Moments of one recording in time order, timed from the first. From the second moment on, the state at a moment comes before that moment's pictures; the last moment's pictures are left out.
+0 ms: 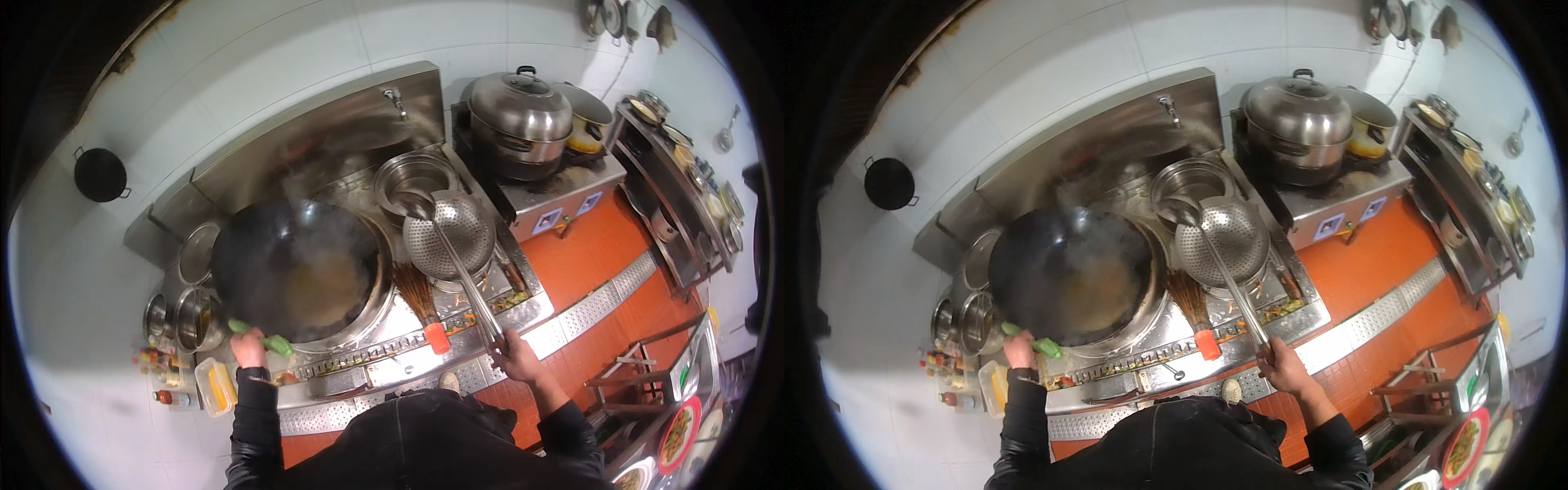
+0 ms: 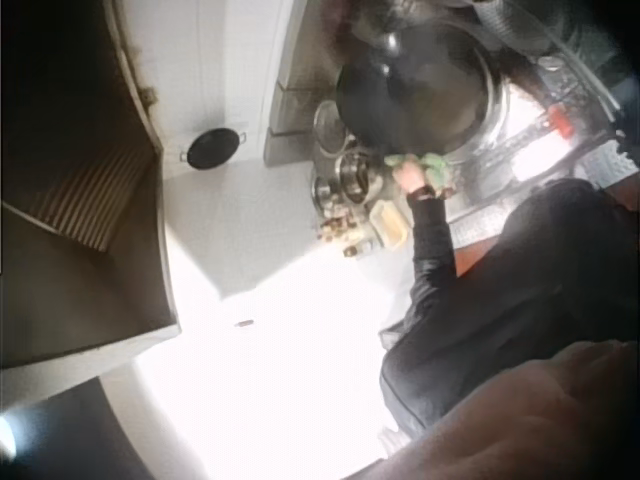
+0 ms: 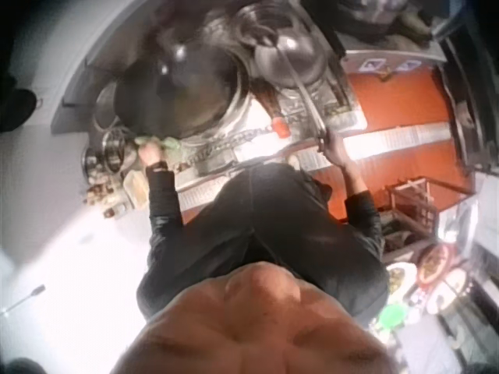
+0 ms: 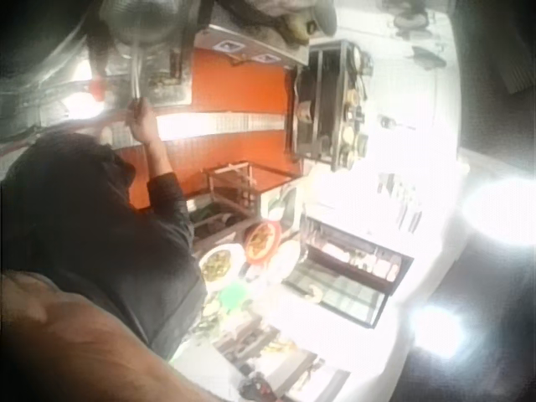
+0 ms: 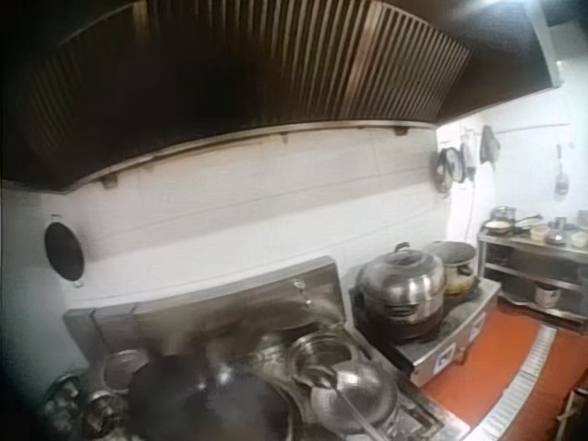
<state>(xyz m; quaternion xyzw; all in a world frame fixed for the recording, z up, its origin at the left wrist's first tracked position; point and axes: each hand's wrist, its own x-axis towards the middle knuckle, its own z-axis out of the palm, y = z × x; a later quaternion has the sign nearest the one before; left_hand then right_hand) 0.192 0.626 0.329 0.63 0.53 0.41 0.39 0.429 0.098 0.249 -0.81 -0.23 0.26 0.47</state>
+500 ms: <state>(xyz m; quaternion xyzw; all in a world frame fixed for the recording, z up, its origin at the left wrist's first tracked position) 0.251 0.512 0.413 0.88 0.28 0.38 0.05 0.404 0.284 0.279 -0.91 -0.28 0.27 0.11</state>
